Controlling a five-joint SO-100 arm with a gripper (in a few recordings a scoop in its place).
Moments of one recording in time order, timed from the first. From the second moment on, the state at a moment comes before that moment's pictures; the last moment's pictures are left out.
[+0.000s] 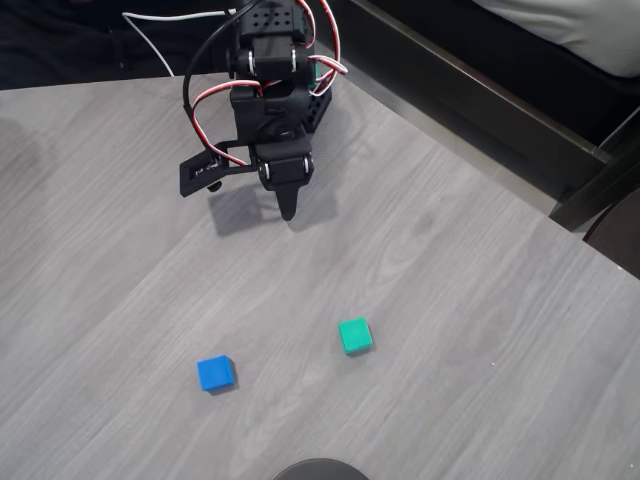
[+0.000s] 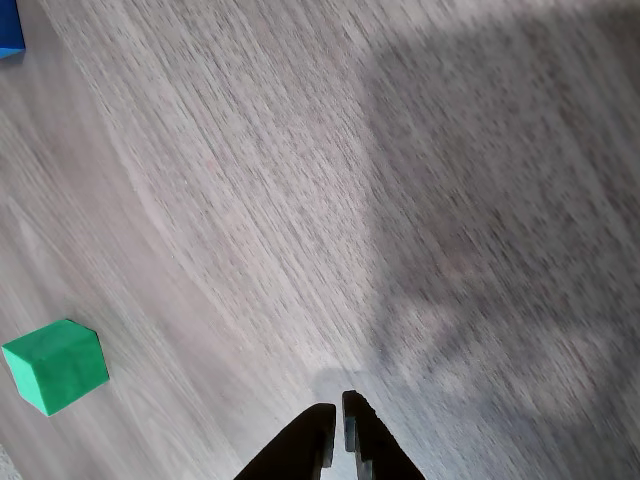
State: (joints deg) arm 2.8 188.8 177.4 69.0 -8.3
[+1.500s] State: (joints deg) arm 1.6 189.8 177.4 69.5 -9.7
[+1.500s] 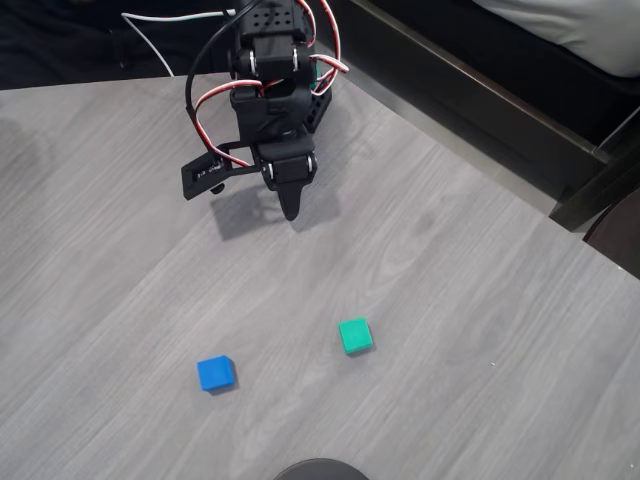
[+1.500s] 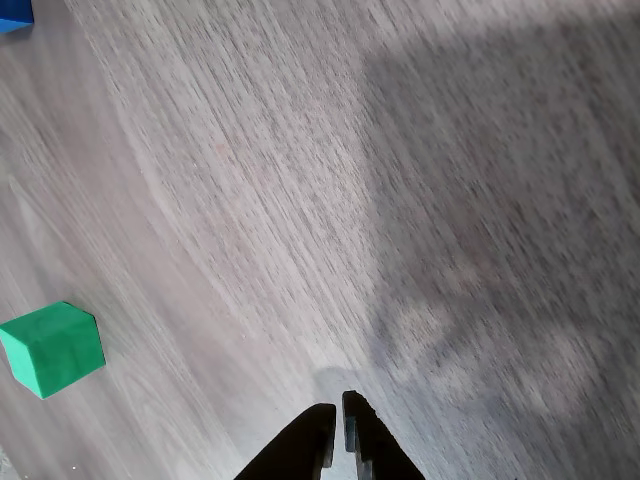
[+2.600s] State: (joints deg) arm 0.3 88.3 78.4 78.4 -53.9
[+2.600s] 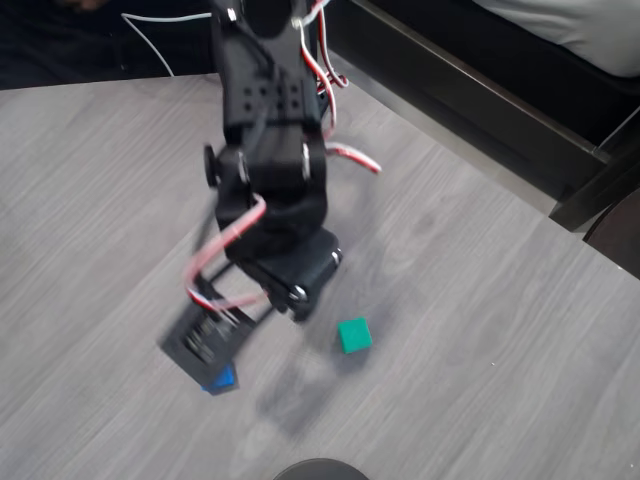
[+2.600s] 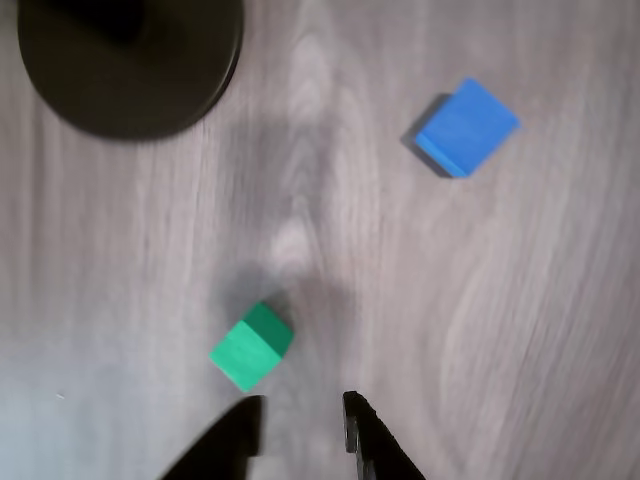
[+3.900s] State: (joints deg) arm -9.2 54.7 56.4 84.2 -72.6
